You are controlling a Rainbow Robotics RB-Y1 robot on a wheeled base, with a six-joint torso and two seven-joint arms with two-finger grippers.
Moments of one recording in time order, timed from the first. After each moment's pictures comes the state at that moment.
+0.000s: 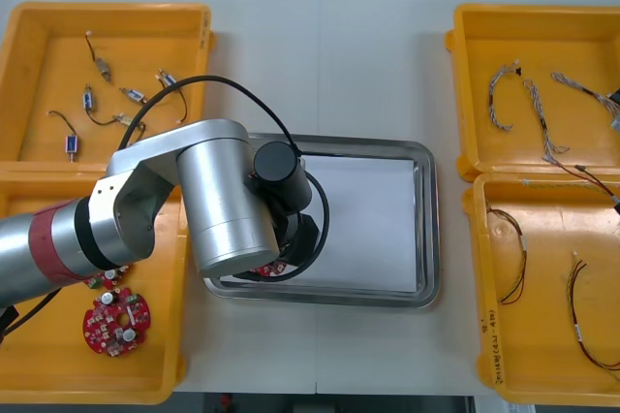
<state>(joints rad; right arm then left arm) -0.04 -1.15 -0.32 -2.39 -1.24 1.69 1.54 -0.78 0.60 -0.95 -1.98 0.64 1.54 -0.53</state>
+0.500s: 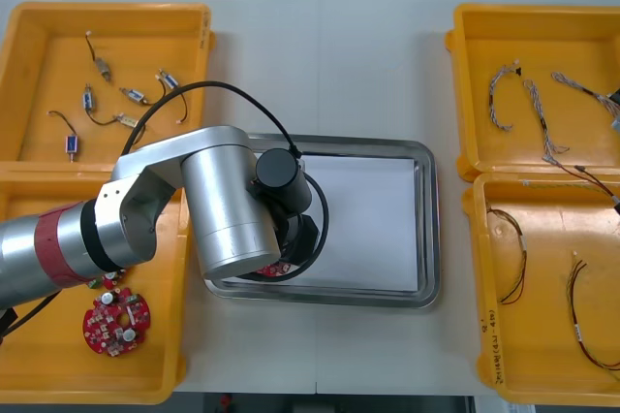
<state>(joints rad) -0.04 -1.15 -0.32 -2.39 -1.24 1.69 1.54 -0.78 0.60 -0.97 -1.95 0.62 1.50 -0.53</state>
